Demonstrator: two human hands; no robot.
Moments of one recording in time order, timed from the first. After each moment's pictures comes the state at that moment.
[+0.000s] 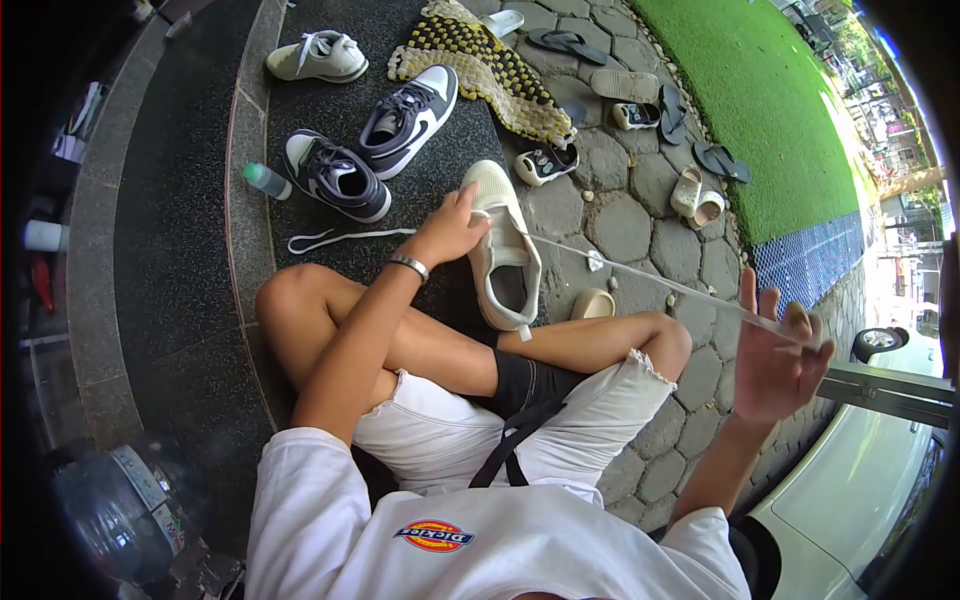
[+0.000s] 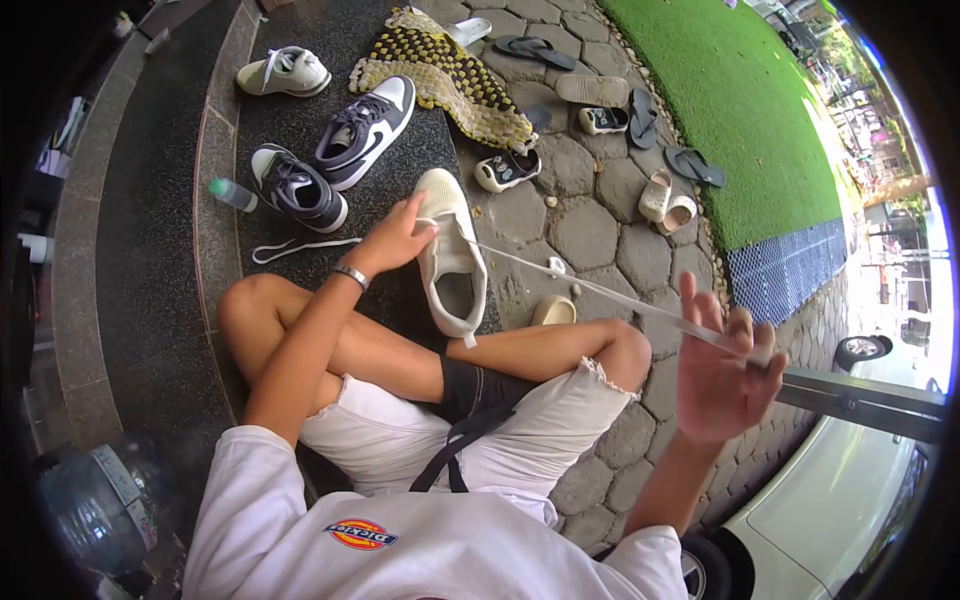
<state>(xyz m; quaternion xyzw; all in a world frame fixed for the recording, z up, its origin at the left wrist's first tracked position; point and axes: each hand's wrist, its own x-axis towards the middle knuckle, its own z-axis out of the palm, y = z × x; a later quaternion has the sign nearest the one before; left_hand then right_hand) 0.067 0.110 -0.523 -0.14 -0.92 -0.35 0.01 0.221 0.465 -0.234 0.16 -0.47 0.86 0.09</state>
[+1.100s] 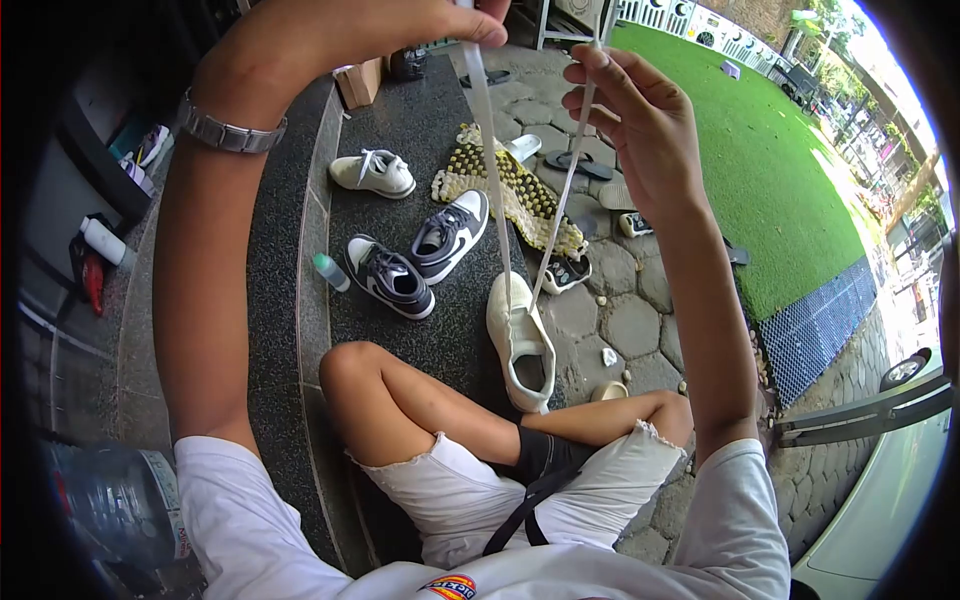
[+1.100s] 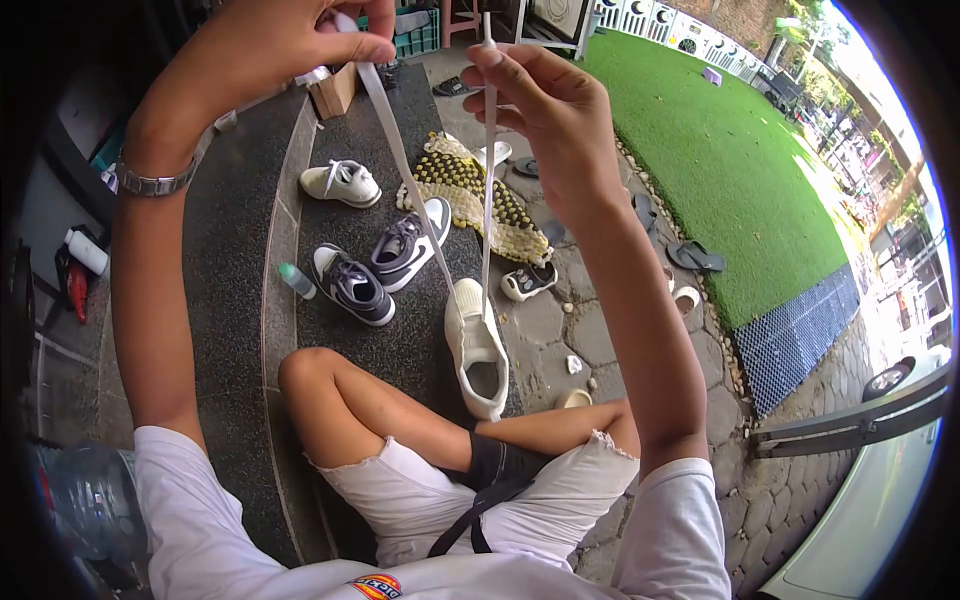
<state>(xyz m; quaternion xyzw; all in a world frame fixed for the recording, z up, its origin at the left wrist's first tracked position) 0.101 0.083 0.037 -0.29 -0.94 -0.05 0.19 0.032 0.299 -0.110 0.28 -0.62 0.73 0.10</state>
